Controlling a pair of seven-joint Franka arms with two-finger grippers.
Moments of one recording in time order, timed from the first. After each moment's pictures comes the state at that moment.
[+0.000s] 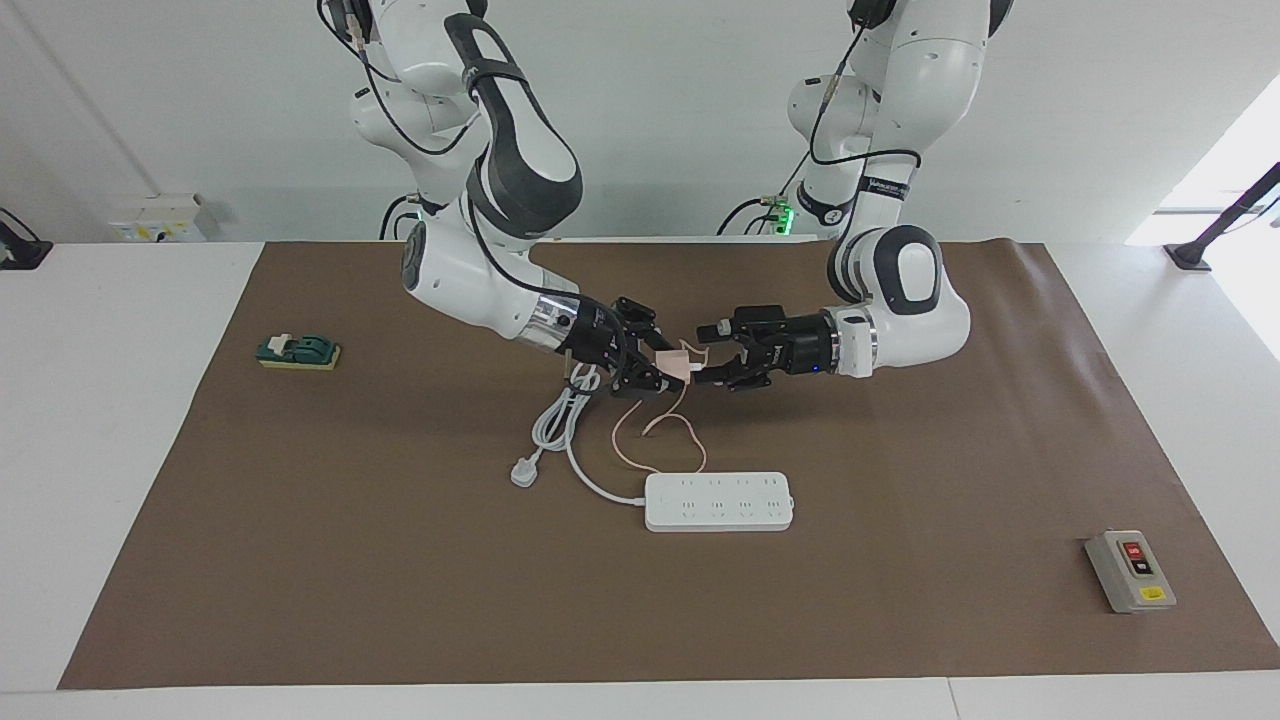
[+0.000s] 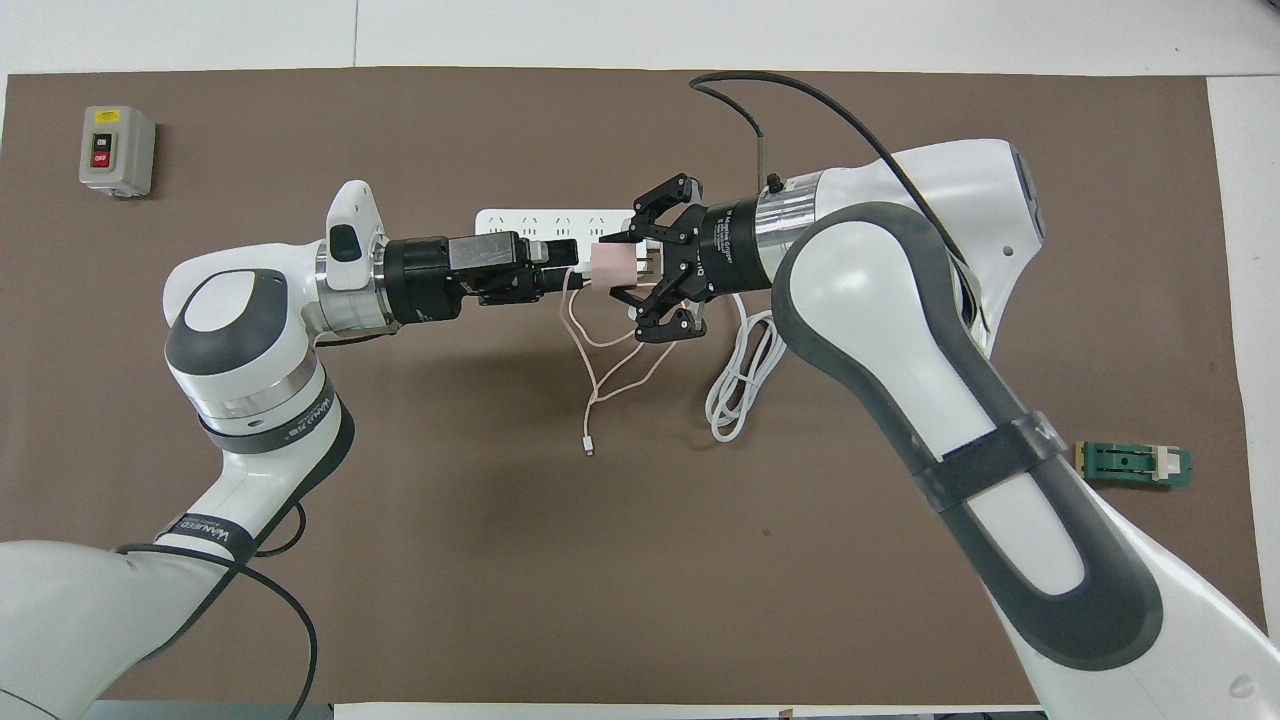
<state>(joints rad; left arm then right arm) -0.13 0.29 -0.16 -1.94 -1.70 1.86 0.70 0.48 0.33 -0.10 -1.68 1.09 2.14 1.38</state>
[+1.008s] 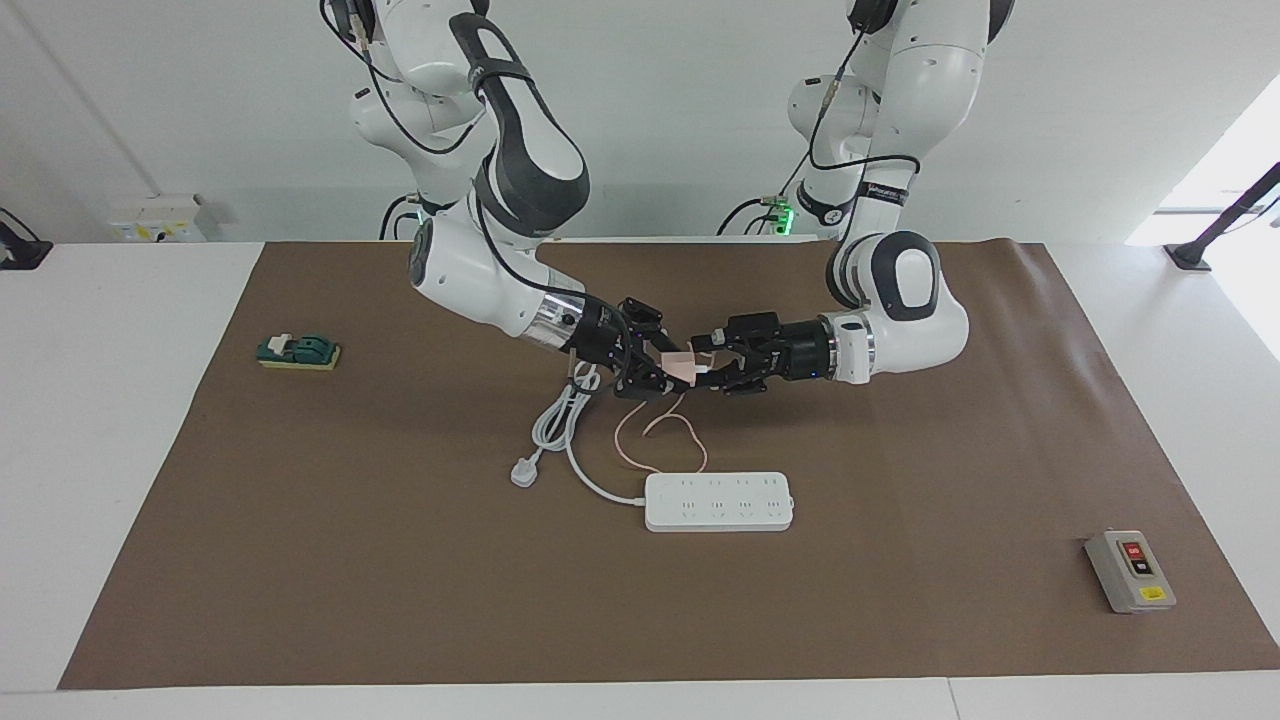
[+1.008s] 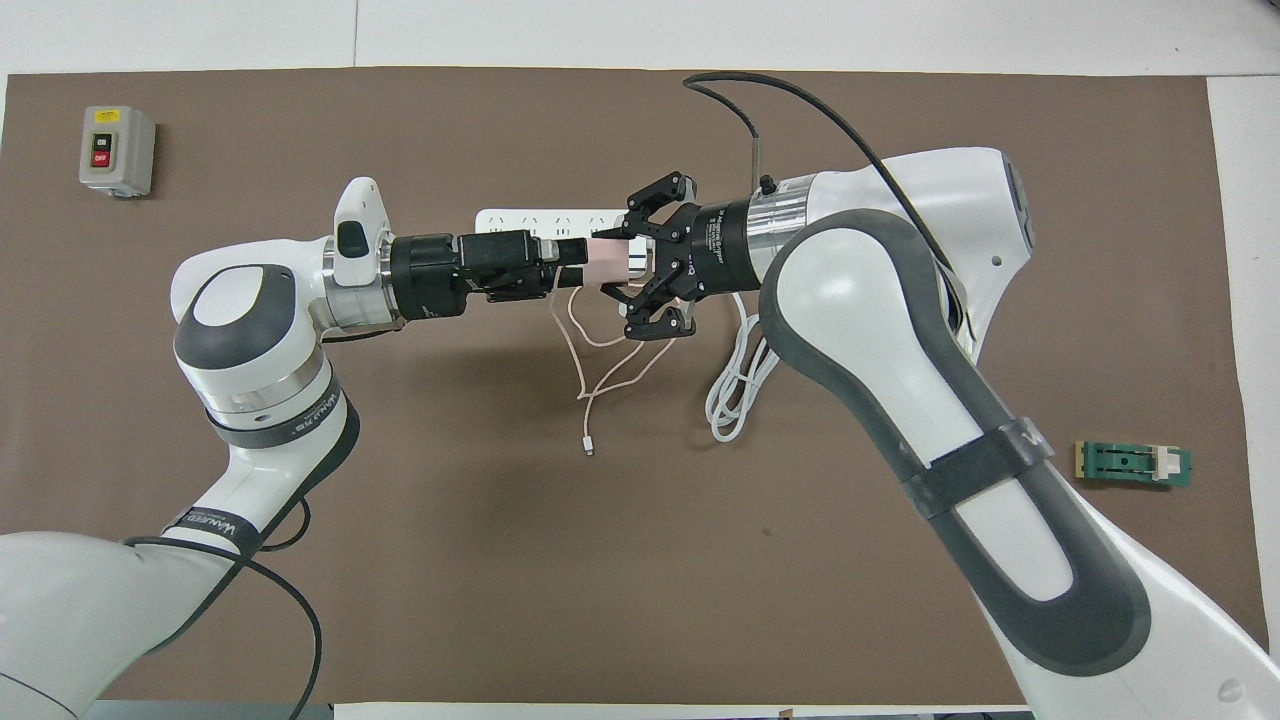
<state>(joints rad) -0.13 0.30 -0.17 -1.93 -1.69 1.87 0.70 0.50 0.33 -0.10 -1.68 1.11 2.18 1.39</state>
